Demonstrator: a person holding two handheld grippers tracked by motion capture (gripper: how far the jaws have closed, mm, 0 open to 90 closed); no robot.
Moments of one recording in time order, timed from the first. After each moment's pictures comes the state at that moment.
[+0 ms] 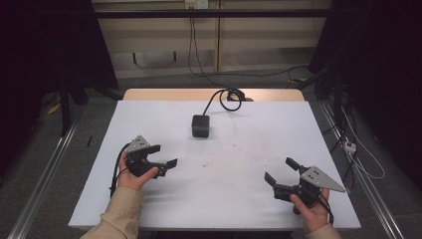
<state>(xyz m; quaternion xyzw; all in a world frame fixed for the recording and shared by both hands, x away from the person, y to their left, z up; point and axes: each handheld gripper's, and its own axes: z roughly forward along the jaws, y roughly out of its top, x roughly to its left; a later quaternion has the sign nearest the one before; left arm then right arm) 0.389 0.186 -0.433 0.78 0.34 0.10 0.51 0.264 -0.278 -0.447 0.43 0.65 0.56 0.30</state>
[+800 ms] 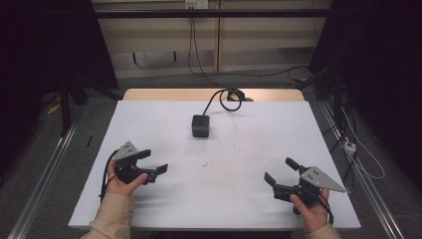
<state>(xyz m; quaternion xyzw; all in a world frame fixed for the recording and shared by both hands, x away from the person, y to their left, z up) 0.373 0.212 -0.435 0.78 0.35 0.11 0.51 0.264 -0.277 -0.446 0.43 0.65 0.56 0.30</state>
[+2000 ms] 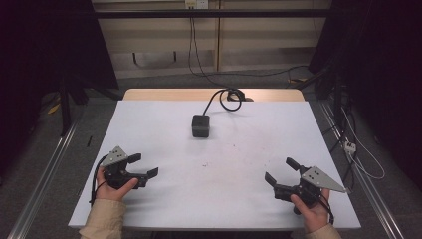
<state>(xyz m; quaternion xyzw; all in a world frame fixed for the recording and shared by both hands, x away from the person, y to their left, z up) 0.361 0.236 -0.438 0.77 0.36 0.12 0.50 0.263 -0.278 -0.446 0.43 0.65 0.56 0.30</state>
